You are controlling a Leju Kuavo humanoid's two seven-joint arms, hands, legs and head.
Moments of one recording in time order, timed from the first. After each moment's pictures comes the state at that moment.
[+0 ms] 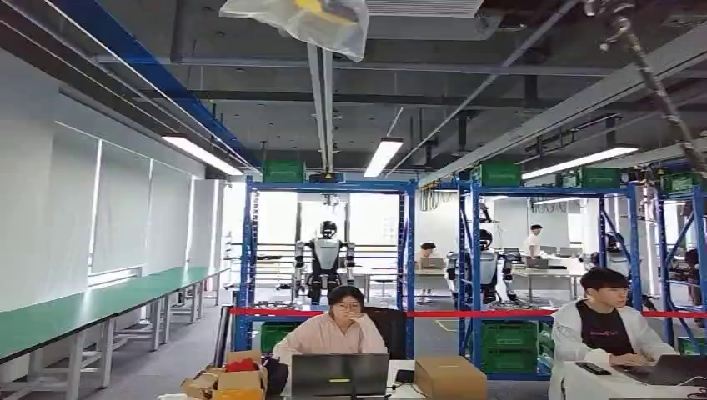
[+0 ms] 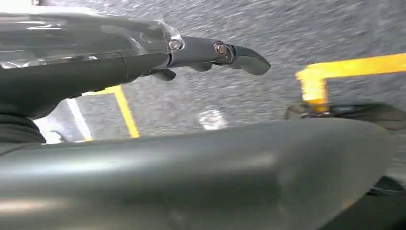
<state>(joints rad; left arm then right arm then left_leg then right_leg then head) -0.07 -0.10 1.32 -0.23 -1.32 -0.08 -0.15 -0.03 0.04 -0.49 -0.23 0.47 -0.05 0.06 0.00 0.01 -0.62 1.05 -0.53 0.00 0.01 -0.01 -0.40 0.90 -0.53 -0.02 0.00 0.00</state>
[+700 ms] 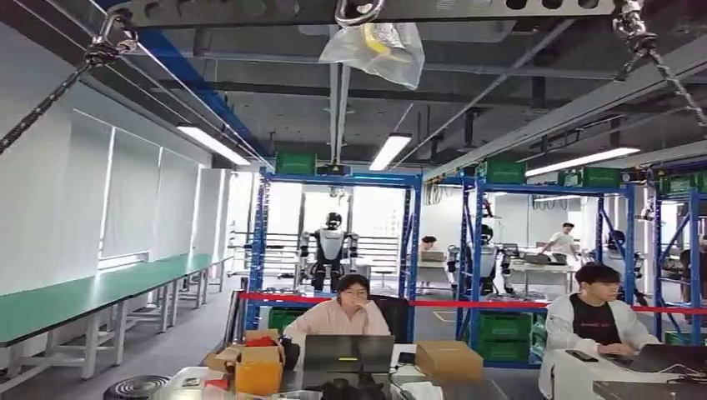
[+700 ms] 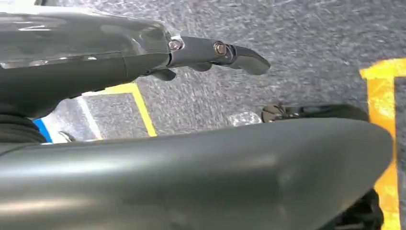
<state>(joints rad) -0.08 -0.11 1.32 -0.23 -1.31 -0.08 -0.16 -0.03 0.06 -0.57 -0.21 0.51 -0.04 0.16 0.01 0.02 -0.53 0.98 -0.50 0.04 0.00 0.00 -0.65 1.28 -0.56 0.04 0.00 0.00</state>
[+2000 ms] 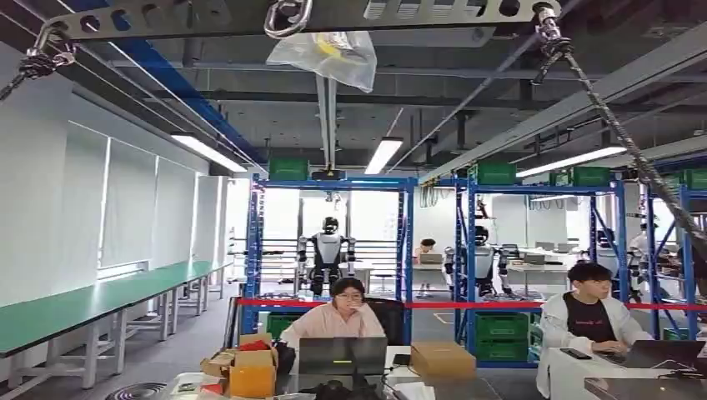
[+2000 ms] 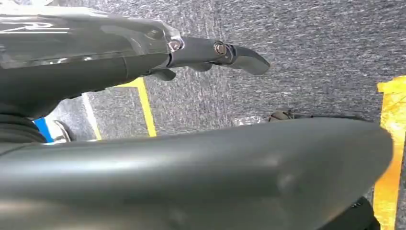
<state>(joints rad) -0.03 -0.08 0.98 -0.26 -0.89 -0.03 -0.10 0.01 0.05 -0.45 -0.25 0.40 -0.02 0.12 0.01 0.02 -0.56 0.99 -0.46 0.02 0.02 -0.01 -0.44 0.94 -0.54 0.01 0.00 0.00</state>
